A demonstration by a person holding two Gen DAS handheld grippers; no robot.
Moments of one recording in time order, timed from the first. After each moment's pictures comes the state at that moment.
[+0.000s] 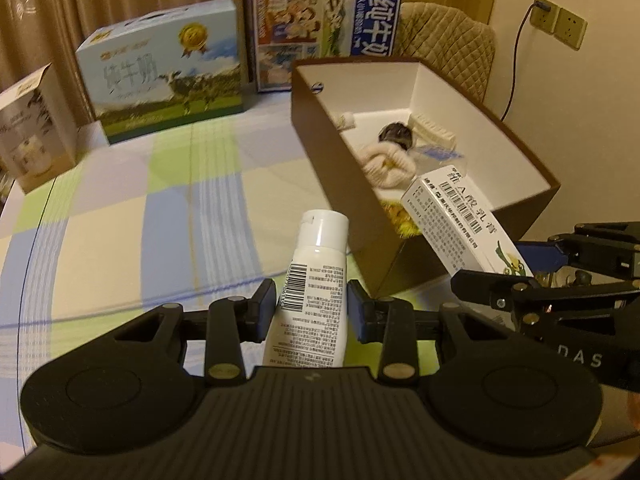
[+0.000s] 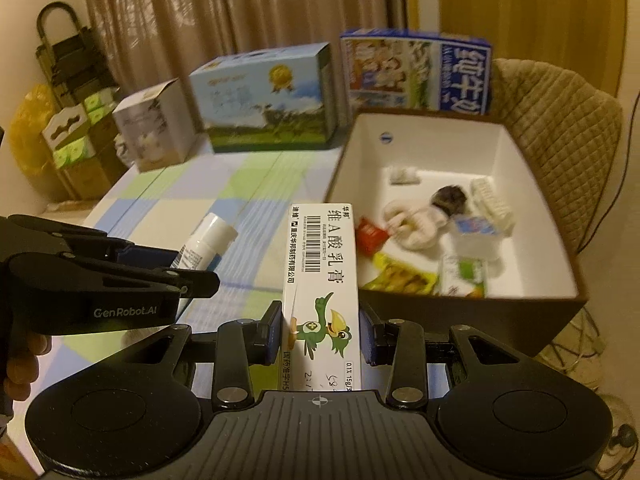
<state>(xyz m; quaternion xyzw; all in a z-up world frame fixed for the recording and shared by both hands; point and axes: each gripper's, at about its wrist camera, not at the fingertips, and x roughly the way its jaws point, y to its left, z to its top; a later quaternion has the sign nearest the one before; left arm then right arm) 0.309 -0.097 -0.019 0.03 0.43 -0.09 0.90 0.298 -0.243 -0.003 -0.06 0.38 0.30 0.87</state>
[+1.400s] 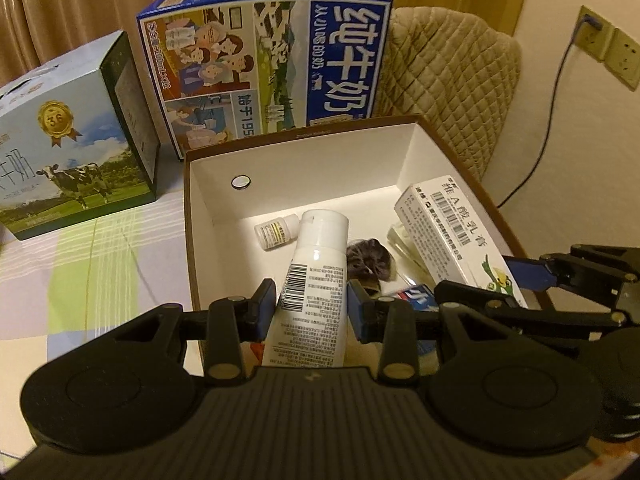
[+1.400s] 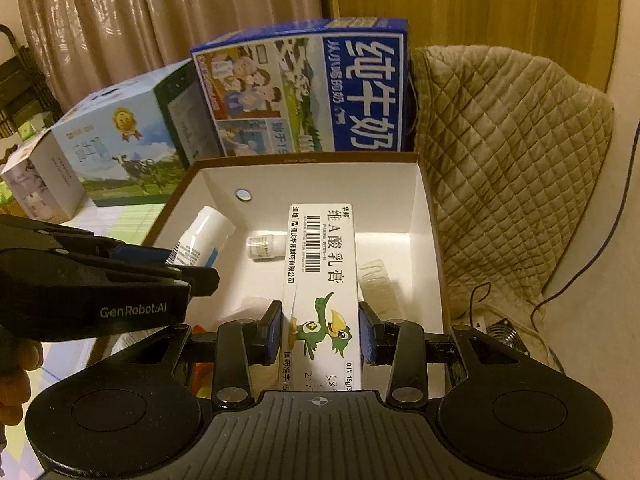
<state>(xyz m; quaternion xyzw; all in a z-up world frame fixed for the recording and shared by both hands) 0.542 -0.223 -0.026 0.03 0.45 -0.08 0.89 0.539 -0.289 -0.021 -0.05 0.41 0.25 0.87</state>
